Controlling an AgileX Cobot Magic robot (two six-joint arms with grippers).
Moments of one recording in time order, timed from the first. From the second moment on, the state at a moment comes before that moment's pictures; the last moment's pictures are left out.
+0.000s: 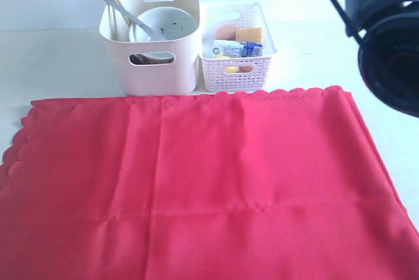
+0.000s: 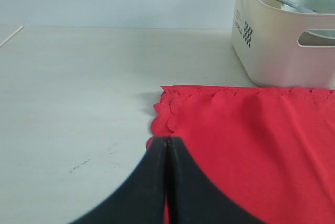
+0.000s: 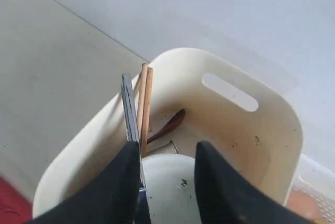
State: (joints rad) left arm -0.07 0.01 0.00 0.18 0.37 -0.18; right arm 0.68 2.32 -2.33 -0.20 0.75 0.11
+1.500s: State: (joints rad) left arm -0.07 0.01 0.00 0.18 0.37 -0.18; right arm 0.62 1.86 -2.33 -0.22 1.22 -0.05
